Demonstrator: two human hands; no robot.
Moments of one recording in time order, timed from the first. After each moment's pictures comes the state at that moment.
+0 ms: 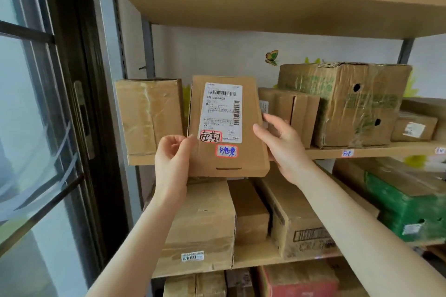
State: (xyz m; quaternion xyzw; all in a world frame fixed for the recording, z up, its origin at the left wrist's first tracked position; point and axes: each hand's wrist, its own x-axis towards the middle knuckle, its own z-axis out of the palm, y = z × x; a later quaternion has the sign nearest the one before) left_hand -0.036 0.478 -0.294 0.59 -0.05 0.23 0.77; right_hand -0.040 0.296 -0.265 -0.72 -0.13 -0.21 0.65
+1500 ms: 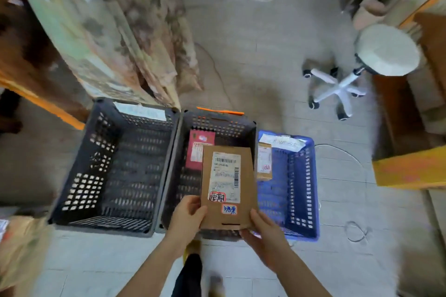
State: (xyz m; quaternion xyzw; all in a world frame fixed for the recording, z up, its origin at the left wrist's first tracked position) left_hand -0.407 -0.430 -0.860 0.70 -0.20 -0.64 0.24; right_hand -0.585 -0.423 -0.848 -0.02 0.66 -0.30 0.69
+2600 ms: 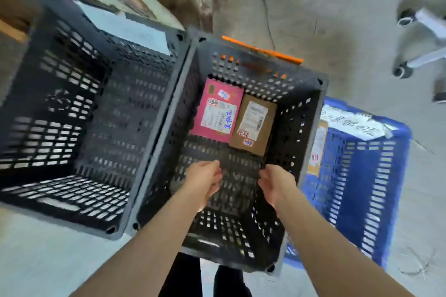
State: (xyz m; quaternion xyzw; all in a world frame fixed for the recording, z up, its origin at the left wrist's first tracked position) left_hand -0.430 -0.532 -1.114 0.70 0.06 -0.66 0.26; right_hand -0.563 -0.569 -1.114 -0.02 0.78 -0.19 0.59
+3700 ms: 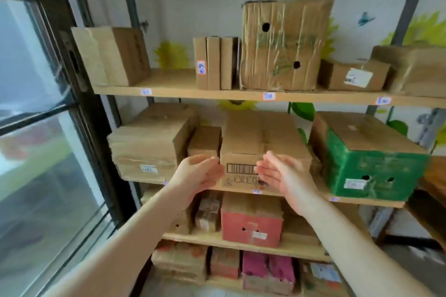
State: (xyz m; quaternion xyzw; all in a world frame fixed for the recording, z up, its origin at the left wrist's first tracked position) left_hand -0.185 0.213 -0.392 0.70 0.09 0.00 0.71; right_hand -0.161 0.022 -0.406 -0.62 0.00 0.02 0.78
